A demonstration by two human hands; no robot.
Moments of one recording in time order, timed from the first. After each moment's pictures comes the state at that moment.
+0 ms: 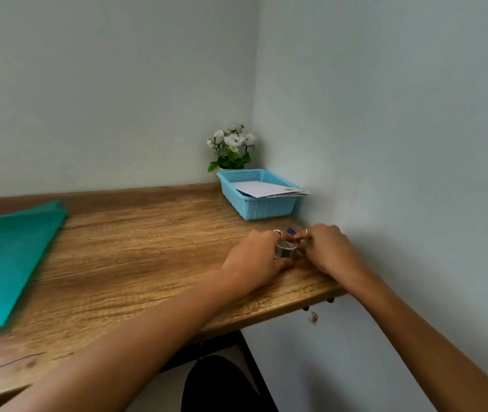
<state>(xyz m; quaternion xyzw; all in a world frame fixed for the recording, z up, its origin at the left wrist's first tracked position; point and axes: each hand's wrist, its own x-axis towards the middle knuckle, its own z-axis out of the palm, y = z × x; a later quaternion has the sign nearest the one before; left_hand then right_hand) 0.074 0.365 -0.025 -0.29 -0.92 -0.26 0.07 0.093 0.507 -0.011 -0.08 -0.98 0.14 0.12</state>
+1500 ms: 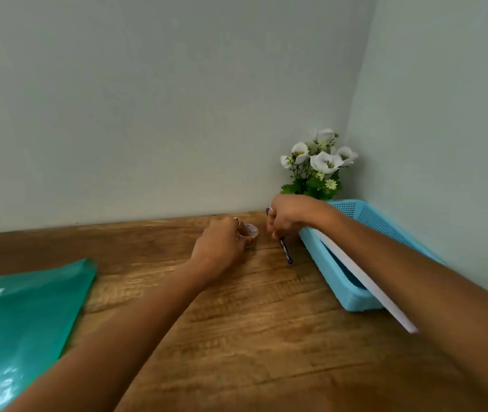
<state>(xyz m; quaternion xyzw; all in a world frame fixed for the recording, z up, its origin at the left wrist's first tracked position) -0.170 0.220 -0.006 -0.04 -0.95 -0.29 0.09 -0.211 0.359 0.059 0.10 -0.99 0.02 -0.13</state>
